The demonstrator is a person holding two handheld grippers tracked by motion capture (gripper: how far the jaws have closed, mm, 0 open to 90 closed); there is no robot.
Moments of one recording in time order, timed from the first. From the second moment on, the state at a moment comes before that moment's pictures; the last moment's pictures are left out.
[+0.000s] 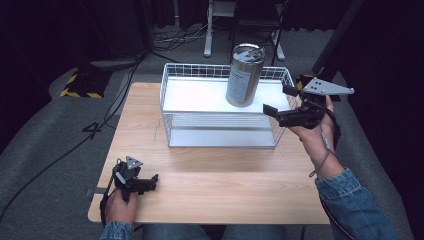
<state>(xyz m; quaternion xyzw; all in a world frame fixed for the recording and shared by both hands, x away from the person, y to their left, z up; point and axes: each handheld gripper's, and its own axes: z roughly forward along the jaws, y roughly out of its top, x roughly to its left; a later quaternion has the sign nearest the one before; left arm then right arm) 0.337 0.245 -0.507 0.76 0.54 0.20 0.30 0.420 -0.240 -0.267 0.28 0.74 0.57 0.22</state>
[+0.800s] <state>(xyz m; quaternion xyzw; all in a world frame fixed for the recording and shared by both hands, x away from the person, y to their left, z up) 0.338 0.244 -0.507 0.76 0.54 0.19 0.30 0.379 -0.303 -0.324 0.33 0.76 0.50 0.25</state>
